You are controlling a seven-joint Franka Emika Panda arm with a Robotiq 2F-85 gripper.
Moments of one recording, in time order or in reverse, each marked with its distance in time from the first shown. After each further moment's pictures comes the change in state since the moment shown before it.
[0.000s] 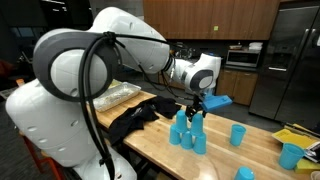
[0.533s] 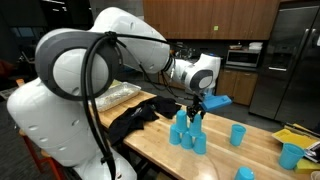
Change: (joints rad) arm 0.000 0.011 0.006 0.003 0.000 0.000 0.000
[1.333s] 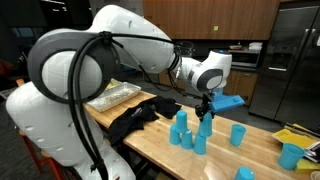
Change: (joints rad) arm -0.041 -0.003 -0.018 0.022 0.006 0.034 0.023
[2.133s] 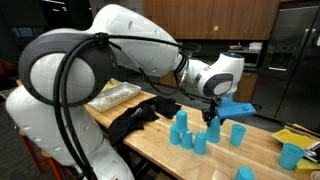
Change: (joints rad) arm -0.063 -0.001 -0.046 0.000 -0.001 0.031 0.087
